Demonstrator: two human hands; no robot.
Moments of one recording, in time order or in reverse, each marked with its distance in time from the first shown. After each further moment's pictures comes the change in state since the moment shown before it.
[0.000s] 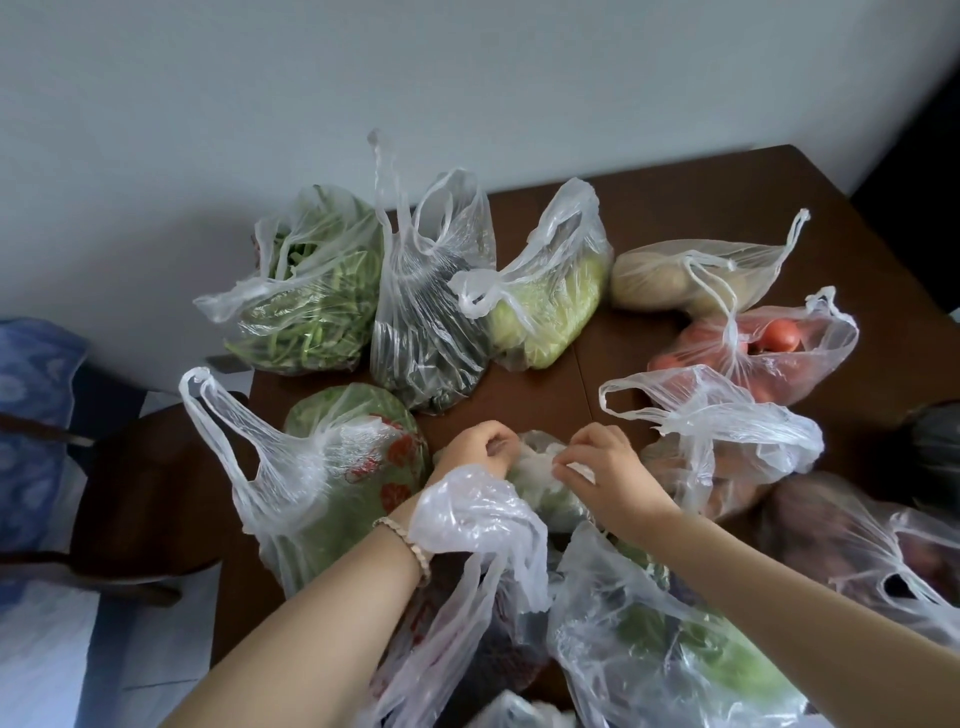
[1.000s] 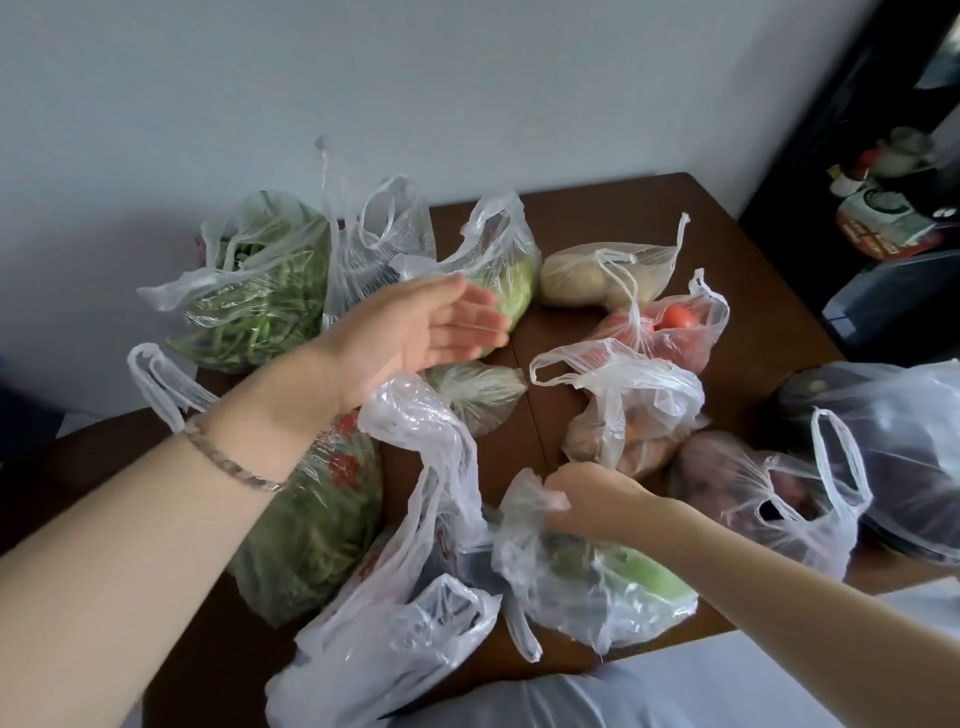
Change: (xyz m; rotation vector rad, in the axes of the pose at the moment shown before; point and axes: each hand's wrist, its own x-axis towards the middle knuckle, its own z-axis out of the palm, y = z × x) left_hand -0.073 0.112 -0.095 -0.594 -0.461 0.331; right_hand -0.070 -0.013 -0.031 -0.371 -0.406 0.189
